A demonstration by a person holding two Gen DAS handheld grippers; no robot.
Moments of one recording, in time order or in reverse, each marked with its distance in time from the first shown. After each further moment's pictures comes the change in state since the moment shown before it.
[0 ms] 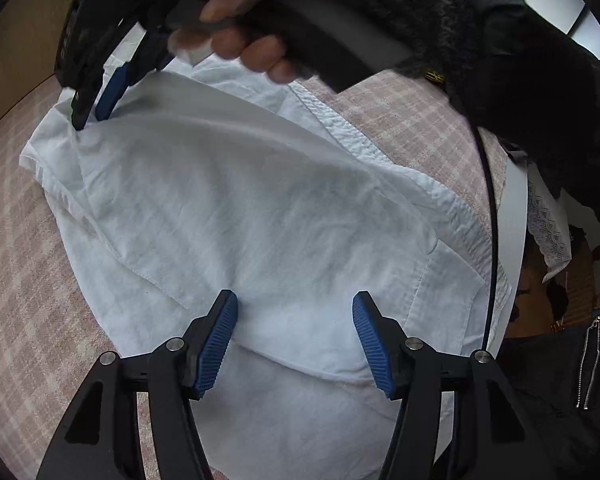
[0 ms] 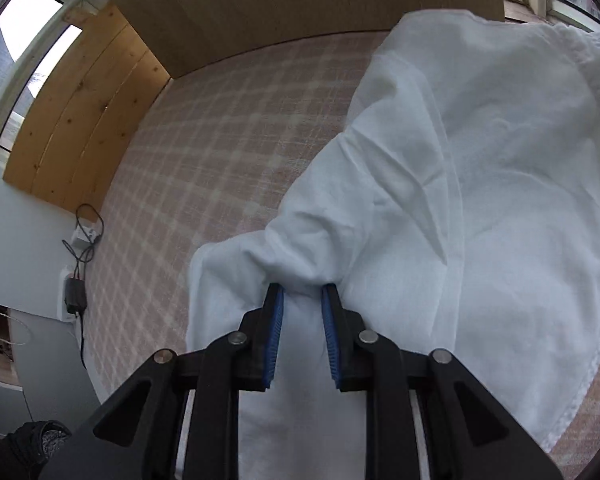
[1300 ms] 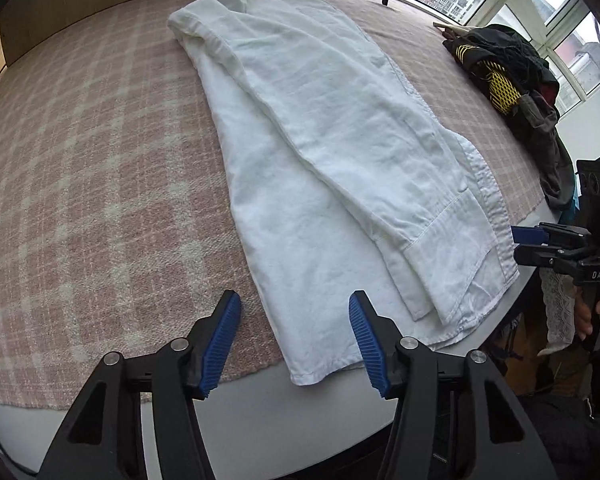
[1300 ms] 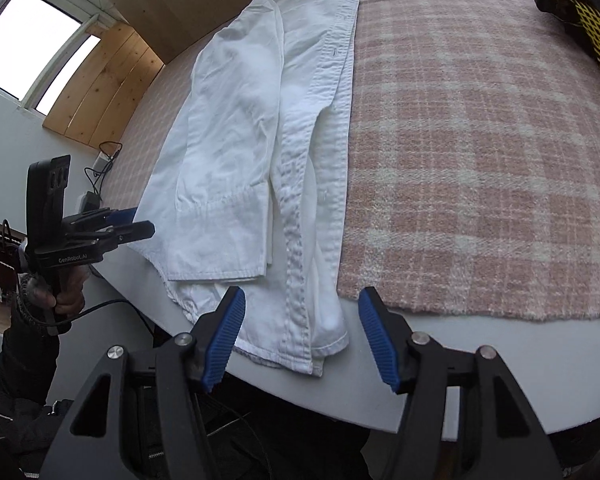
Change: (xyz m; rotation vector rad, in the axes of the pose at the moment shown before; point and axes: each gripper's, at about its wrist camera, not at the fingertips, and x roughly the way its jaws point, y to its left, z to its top) left arm -0.044 0.008 -0.088 -0.375 0.009 0.108; right arm -0.126 -0.027 -0.350 0.176 -0.091 -0.066
